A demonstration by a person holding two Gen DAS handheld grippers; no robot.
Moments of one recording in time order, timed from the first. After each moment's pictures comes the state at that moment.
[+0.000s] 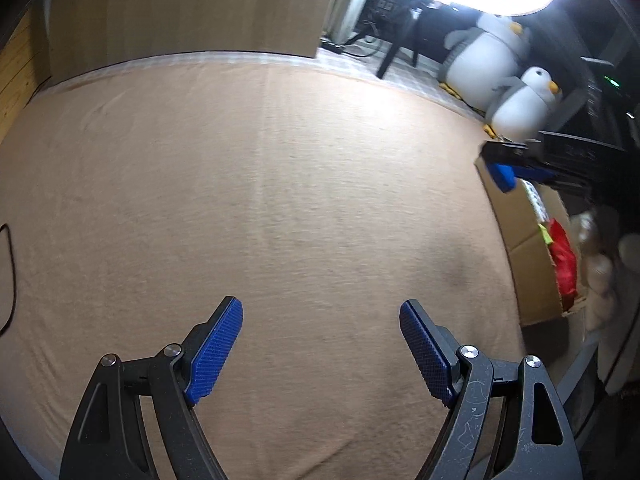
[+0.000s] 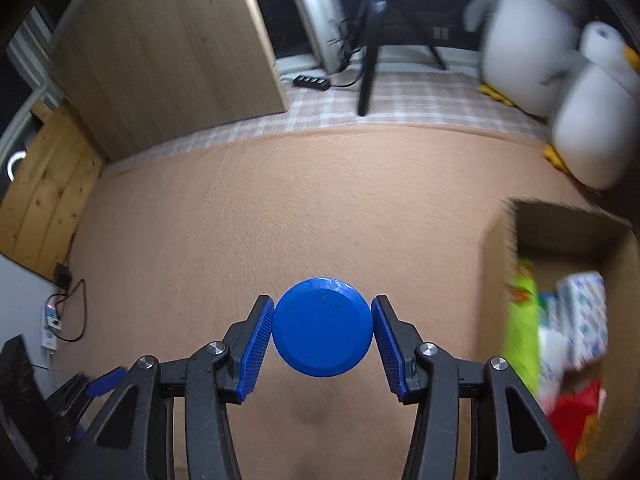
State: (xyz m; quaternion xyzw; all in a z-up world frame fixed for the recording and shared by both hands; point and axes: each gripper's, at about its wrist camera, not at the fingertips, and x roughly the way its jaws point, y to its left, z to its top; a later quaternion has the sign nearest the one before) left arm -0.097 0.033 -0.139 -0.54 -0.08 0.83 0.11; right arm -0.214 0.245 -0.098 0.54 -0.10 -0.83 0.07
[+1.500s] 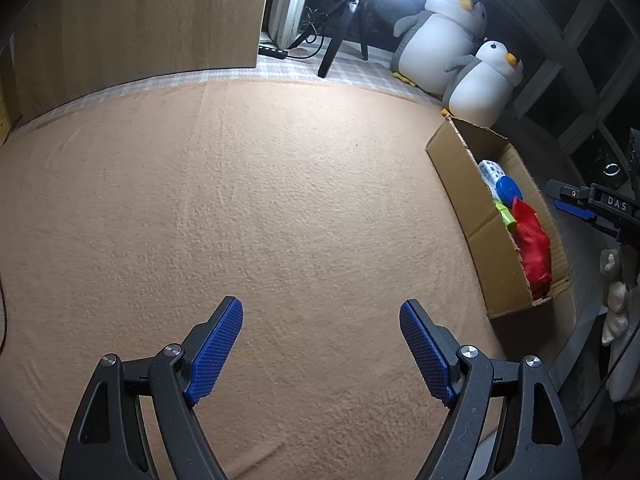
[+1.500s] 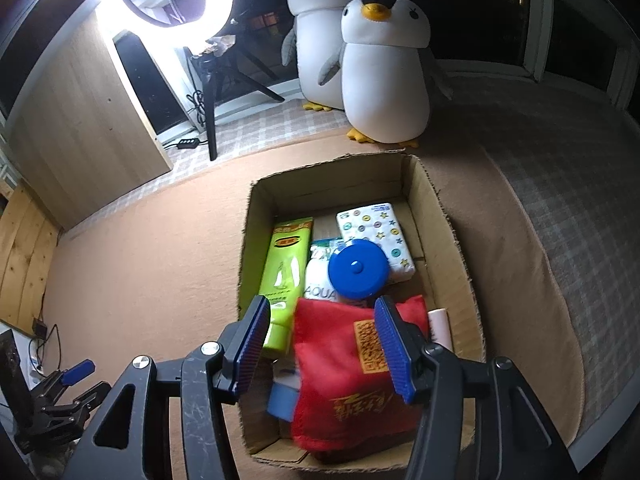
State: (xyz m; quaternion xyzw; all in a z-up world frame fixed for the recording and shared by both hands) left arm -0.086 0.091 -0.121 -0.52 -0.05 0.84 0.15; right arm -0.114 0.384 -0.065 0.49 -0.15 -0.86 -0.06
